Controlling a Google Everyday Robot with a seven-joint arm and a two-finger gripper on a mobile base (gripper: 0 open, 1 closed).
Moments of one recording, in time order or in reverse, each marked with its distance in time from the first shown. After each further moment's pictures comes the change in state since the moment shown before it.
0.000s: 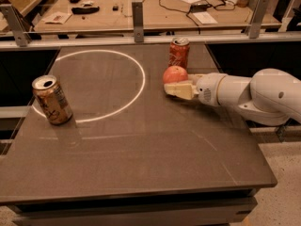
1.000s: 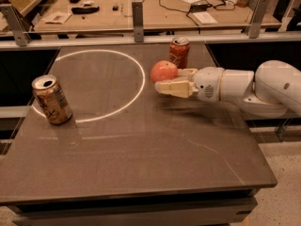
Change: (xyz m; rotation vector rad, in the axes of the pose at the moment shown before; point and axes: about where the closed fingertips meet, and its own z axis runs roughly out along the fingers) arm -0.031 0.052 -0.011 -0.276 -0.087 -0.052
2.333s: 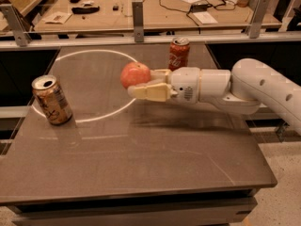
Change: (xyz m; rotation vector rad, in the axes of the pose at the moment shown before) arm -0.025 0.084 0.042 -0.279 -0.073 -0.016
